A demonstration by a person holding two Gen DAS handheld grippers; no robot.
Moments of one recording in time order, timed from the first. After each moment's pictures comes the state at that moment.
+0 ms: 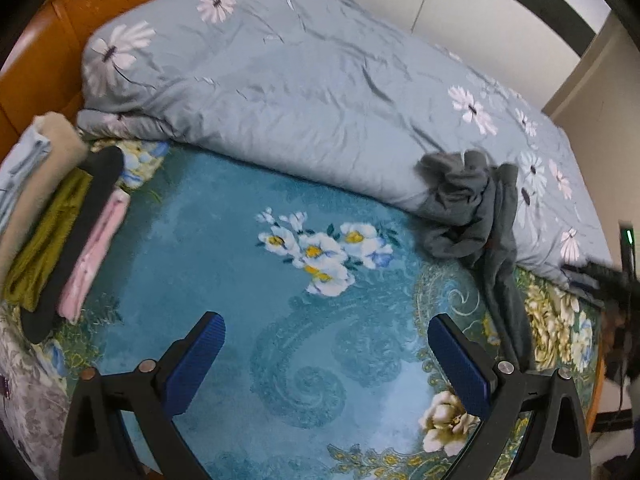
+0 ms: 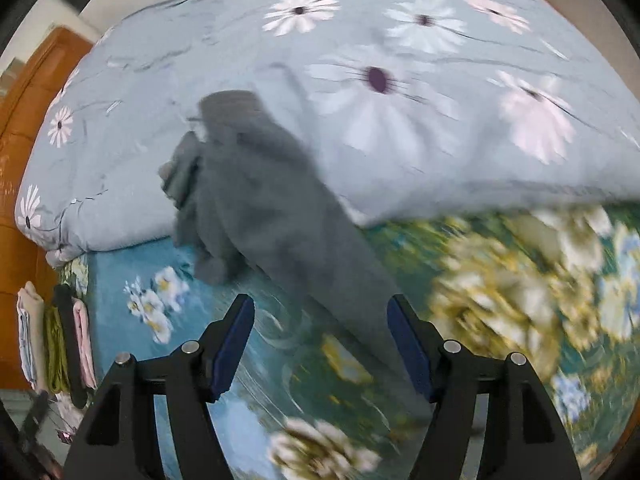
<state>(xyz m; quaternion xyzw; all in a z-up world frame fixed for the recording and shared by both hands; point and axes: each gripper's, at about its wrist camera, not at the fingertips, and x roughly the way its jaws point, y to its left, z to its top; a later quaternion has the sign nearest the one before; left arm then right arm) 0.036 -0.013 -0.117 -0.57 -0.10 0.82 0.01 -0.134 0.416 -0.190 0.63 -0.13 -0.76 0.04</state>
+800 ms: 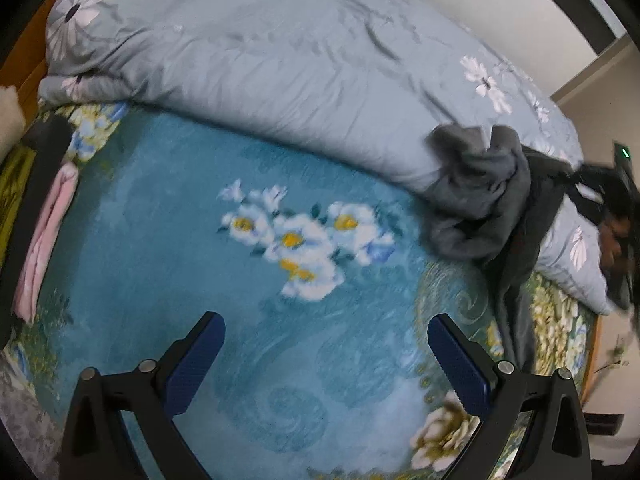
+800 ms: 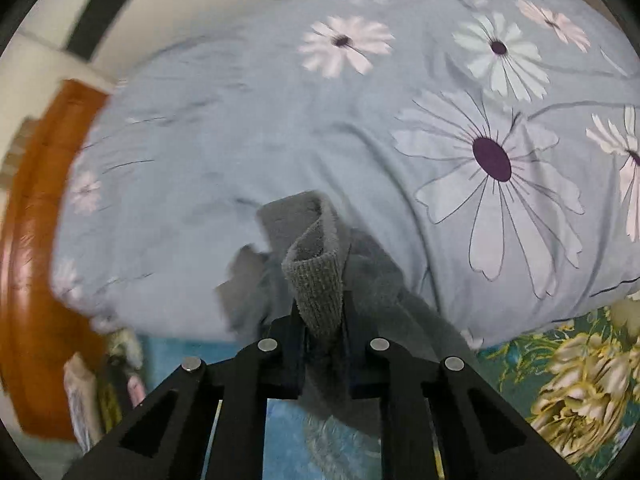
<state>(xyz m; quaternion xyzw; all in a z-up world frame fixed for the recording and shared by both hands) -0.031 -0.002 -0.177 -0.60 -0.13 0.79 0.04 -0.227 0.380 -0.185 0.57 -0.23 -0.78 0.09</state>
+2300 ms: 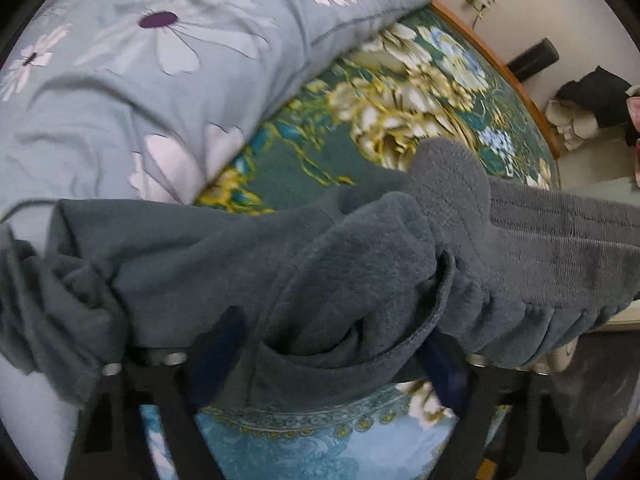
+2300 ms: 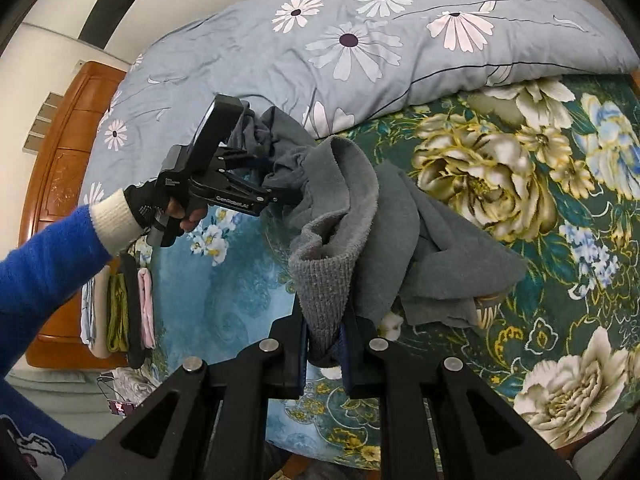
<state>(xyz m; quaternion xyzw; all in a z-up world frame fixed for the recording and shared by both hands) -0.086 0.337 -0.266 -0.61 0.25 0.54 0.52 0.083 0.468 -0.131 0.61 -0.25 -0.75 0.08</state>
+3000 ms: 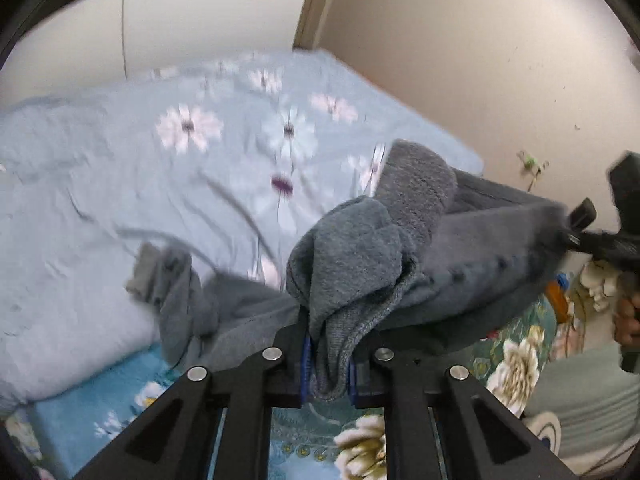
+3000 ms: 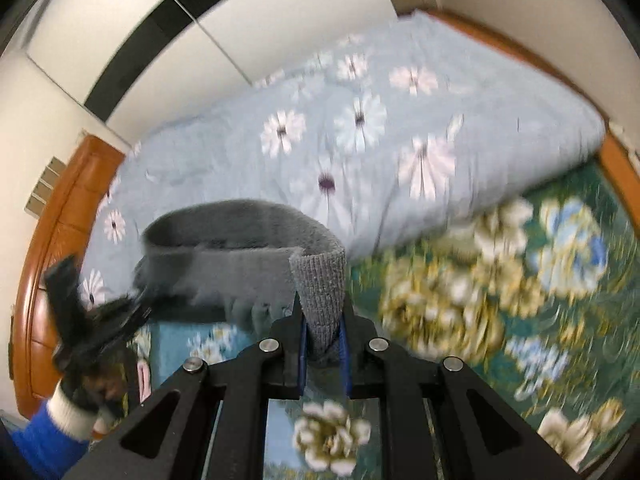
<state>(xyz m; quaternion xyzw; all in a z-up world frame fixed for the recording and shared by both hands) -0.051 0.269 -0.029 -0.47 0.08 0.79 0.40 0.008 0.548 -0.024 0.47 -0.24 -0.85 0.01</state>
